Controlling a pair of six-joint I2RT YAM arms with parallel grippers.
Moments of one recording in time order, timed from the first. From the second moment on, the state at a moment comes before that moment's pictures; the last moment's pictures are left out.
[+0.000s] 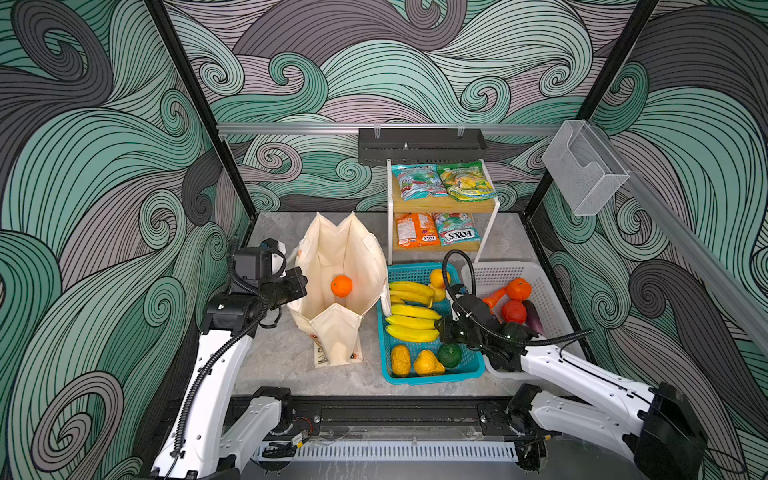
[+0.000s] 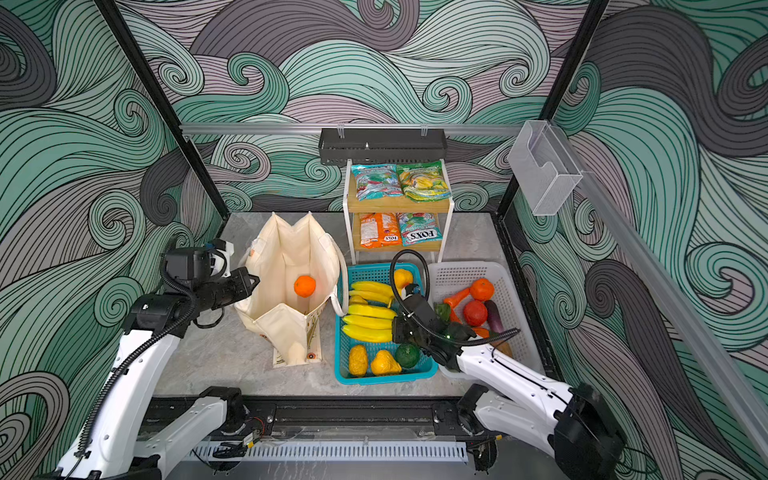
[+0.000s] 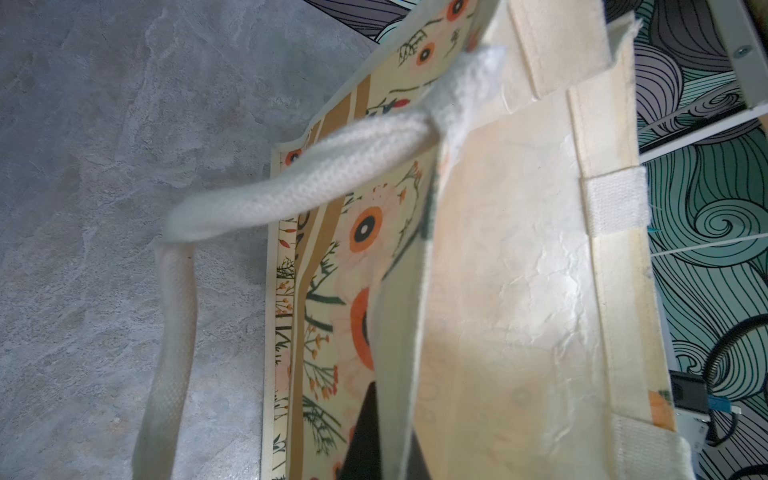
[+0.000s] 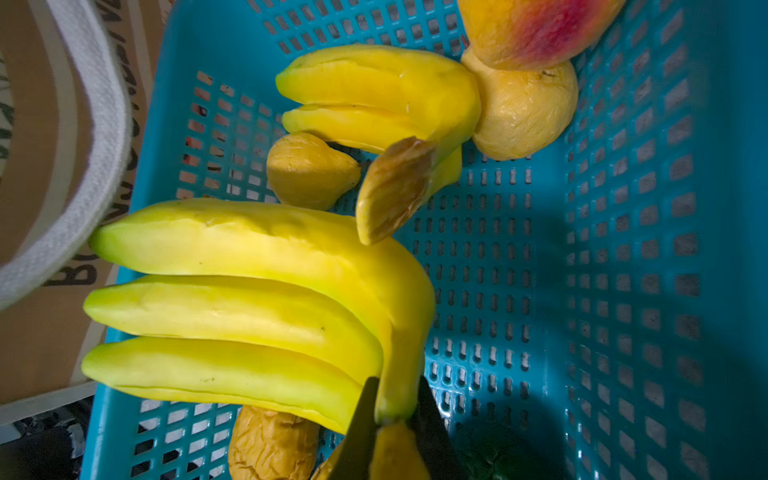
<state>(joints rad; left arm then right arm) -0.06 0.92 1.11 -0.94 0.24 -0.42 0.77 1.01 0.58 -0.40 0.04 0.66</state>
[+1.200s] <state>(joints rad) -0.06 0.96 1.15 -0.95 0.19 -0.42 0.77 0.81 0.64 -0.58 0.07 0.66</state>
